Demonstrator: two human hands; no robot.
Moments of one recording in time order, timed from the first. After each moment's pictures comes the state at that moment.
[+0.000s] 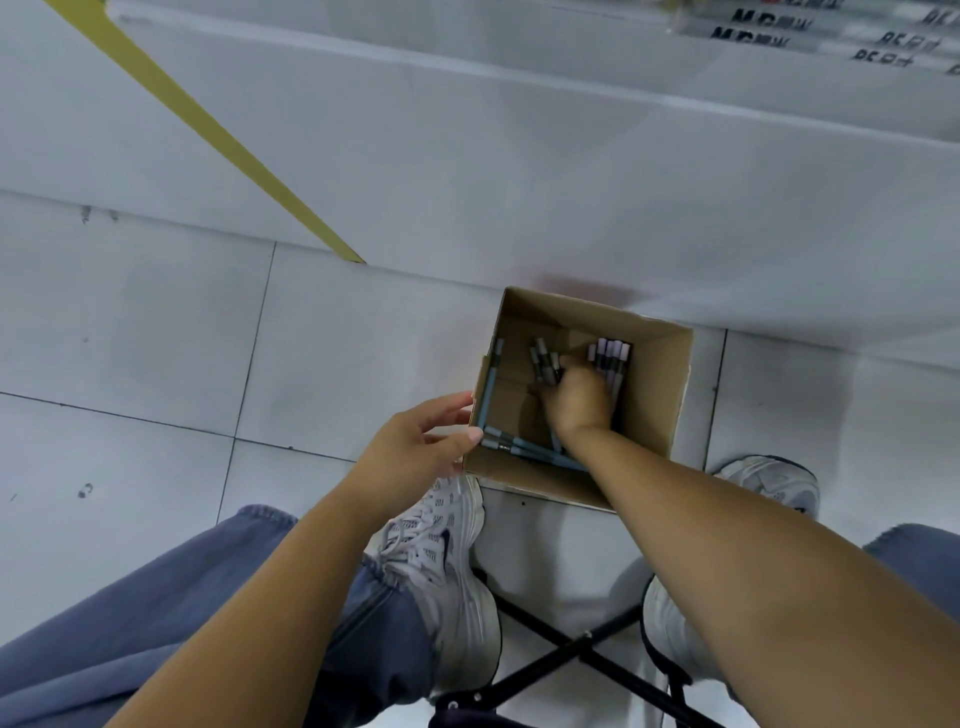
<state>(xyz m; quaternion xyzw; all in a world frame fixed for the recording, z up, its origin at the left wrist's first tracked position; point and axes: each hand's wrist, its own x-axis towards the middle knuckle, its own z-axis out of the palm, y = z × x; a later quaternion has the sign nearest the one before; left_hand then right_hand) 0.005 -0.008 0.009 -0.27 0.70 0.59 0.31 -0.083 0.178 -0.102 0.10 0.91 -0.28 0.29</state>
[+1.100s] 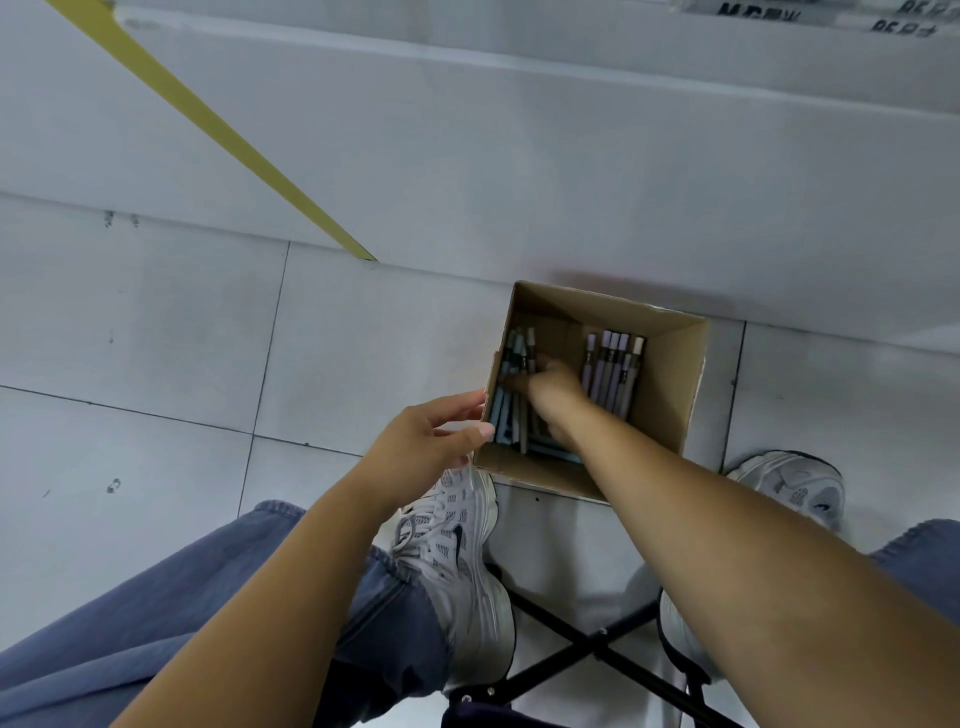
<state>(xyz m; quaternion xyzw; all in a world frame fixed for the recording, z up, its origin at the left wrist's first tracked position) 0.006 -0.015 -0.003 -0.25 0.69 0.59 0.32 -0.083 0.141 -0.093 0.26 0.67 -0.55 0.43</state>
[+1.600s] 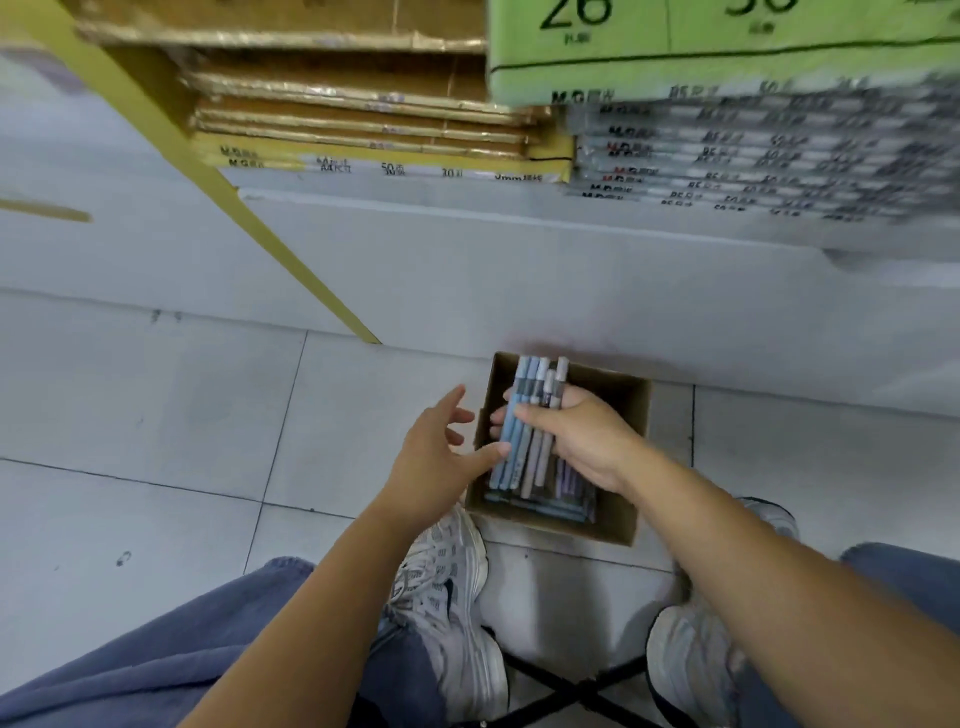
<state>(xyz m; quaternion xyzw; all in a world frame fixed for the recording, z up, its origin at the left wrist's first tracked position) -0.024 0.013 0.058 -0.20 0.80 0.52 0.22 -0.098 0.187 0.038 0.10 0.61 -0.66 0.43</state>
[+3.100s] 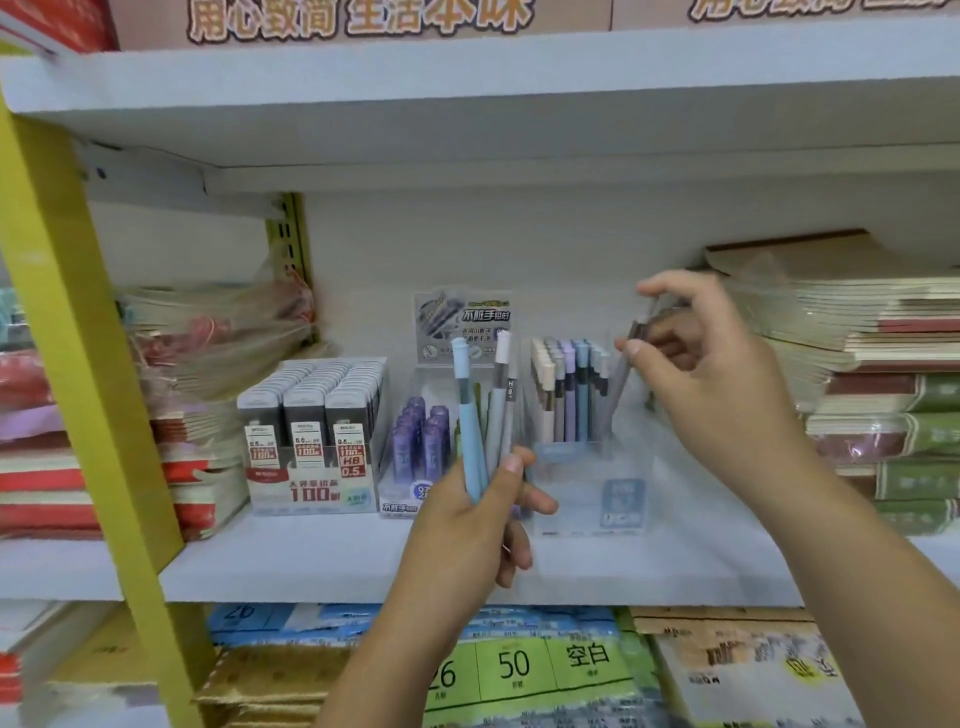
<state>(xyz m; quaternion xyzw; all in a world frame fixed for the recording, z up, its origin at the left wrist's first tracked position) -0.170 0.098 0.424 0.10 0.69 0.71 -0.11 -0.213 0.288 0.504 -0.25 0.76 -0.44 -0.40</state>
